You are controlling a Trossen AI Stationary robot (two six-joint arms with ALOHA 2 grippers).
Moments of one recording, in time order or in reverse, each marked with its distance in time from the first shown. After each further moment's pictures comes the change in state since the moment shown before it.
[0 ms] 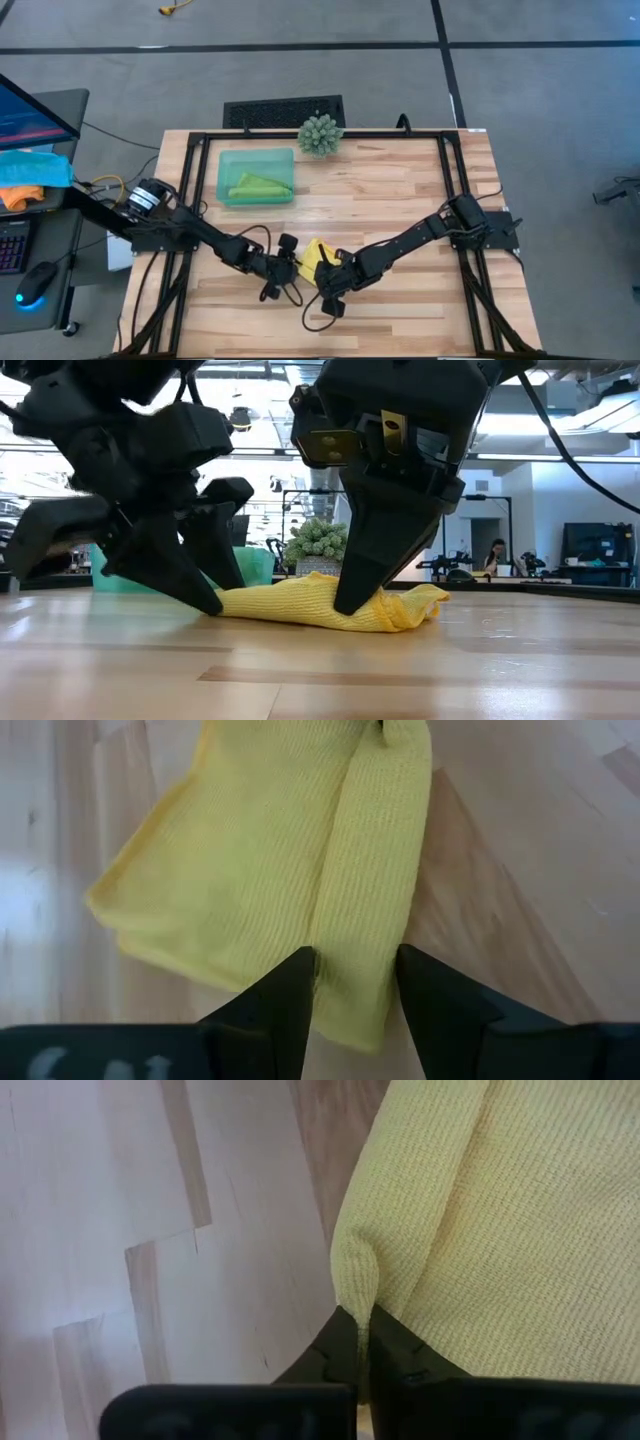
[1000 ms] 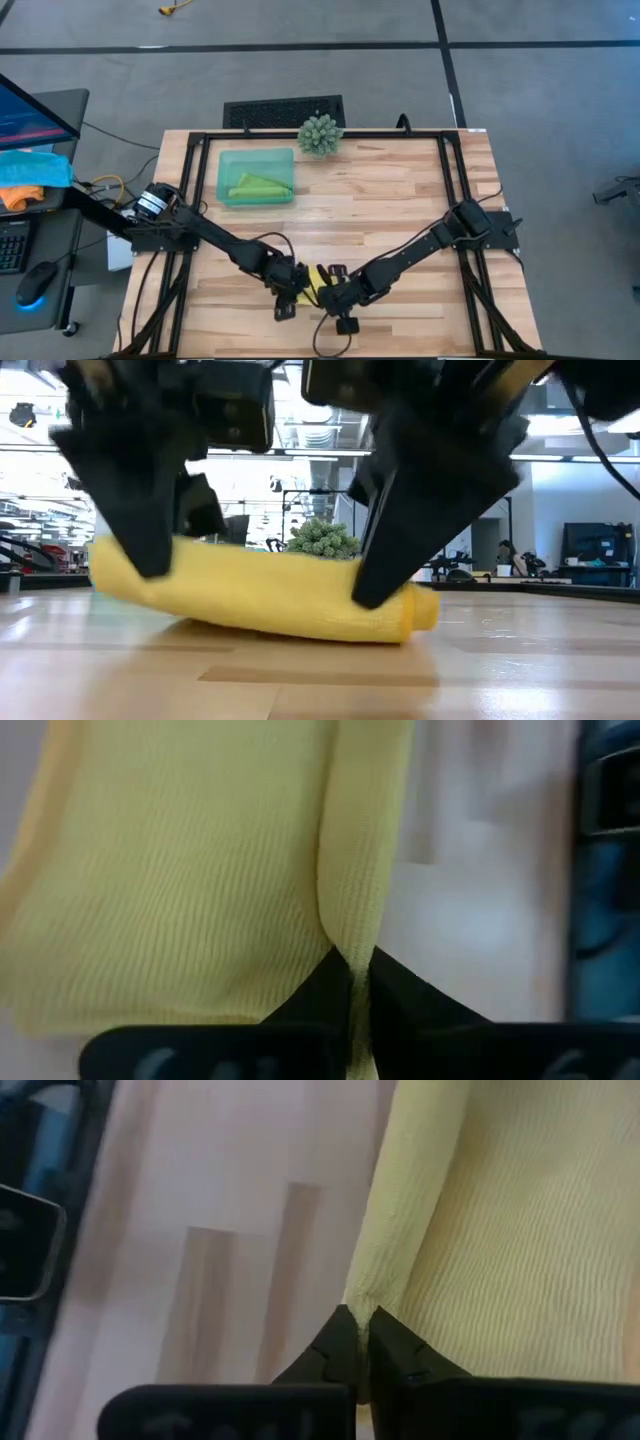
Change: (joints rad) left arm -0.011 0.084 0.349 -0.466 0.481 -0.758; right arm 0.093 -0.002 0.005 0.039 -0.040 -0.300
